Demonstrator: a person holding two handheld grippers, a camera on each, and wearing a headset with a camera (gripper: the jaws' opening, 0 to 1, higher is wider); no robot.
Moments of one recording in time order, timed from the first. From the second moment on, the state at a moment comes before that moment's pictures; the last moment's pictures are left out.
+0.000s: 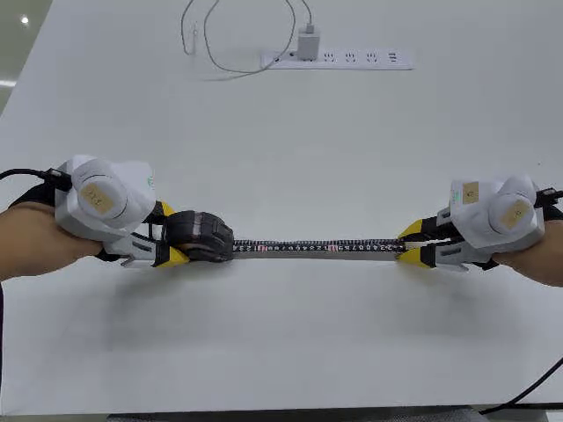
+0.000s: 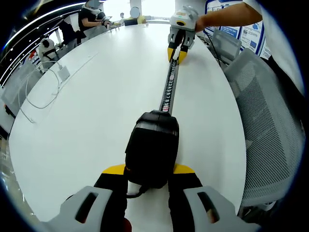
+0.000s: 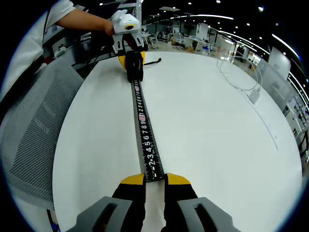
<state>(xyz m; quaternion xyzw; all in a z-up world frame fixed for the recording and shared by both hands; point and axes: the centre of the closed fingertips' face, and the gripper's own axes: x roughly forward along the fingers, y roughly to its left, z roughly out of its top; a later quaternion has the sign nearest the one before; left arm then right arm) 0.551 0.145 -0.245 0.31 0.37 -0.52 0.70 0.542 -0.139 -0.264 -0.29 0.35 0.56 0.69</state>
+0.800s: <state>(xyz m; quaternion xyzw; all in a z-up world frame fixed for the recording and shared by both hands) 0.554 0.143 -0.241 0.30 0.37 -0.52 0.71 0.545 -0.138 -0.257 -0.28 0.36 0.56 0.70</state>
